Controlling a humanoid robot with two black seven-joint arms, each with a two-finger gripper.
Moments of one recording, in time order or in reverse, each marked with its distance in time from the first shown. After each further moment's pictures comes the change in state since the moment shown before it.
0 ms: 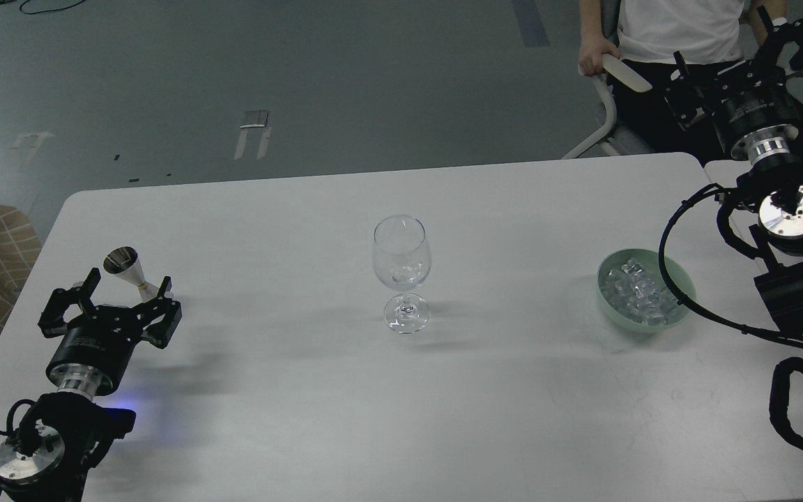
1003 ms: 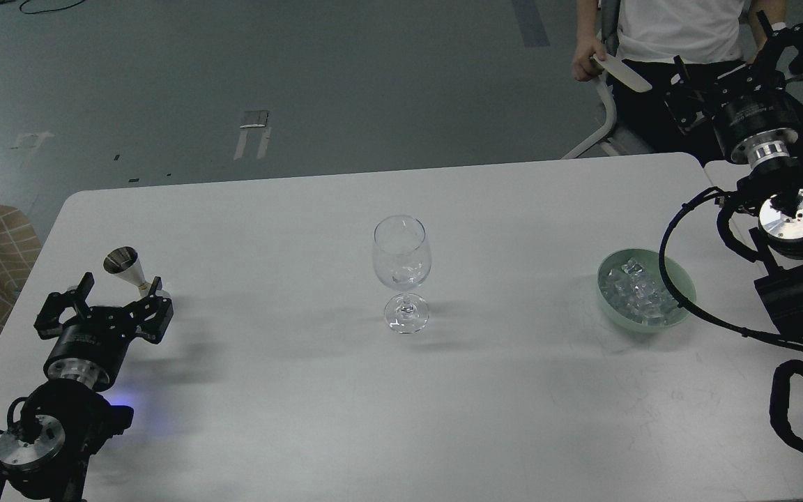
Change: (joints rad) left arm -0.069 -0.017 -0.036 0.105 0.000 0.027 -0.001; right arm -0.008 0.000 0.000 0.000 0.000 -0.001 0.000
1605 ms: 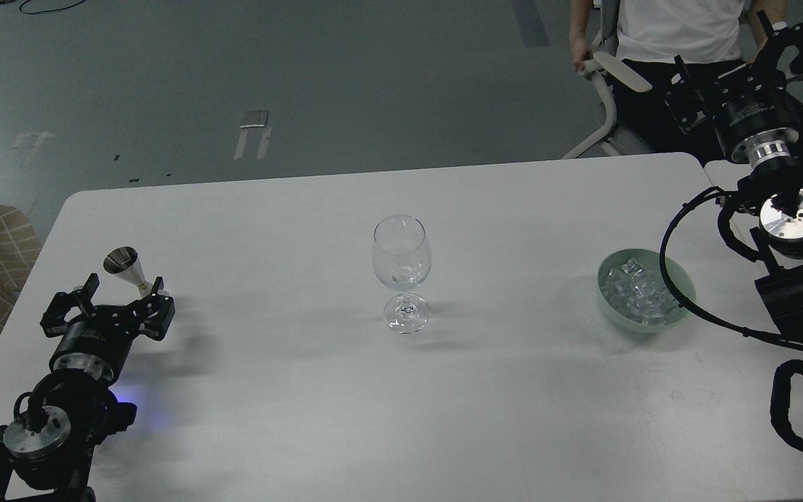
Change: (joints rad) left arm -0.058 0.002 0.004 0.080 0.009 0.009 0.001; right arm 0.001 -0.003 0.000 0.000 0.000 0.000 -0.001
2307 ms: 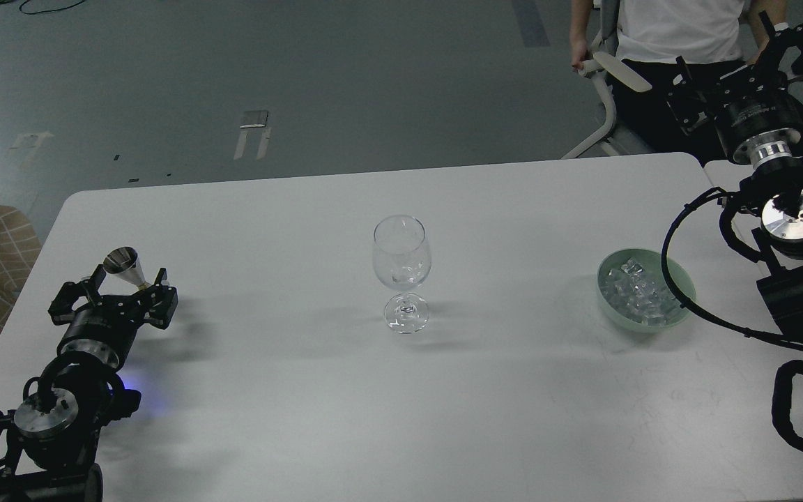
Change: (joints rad) left arm -0.095 0.006 0.013 0.138 0.005 -0.034 0.003; right arm -0.002 -0.003 -0.002 -0.003 -0.001 0.000 0.000
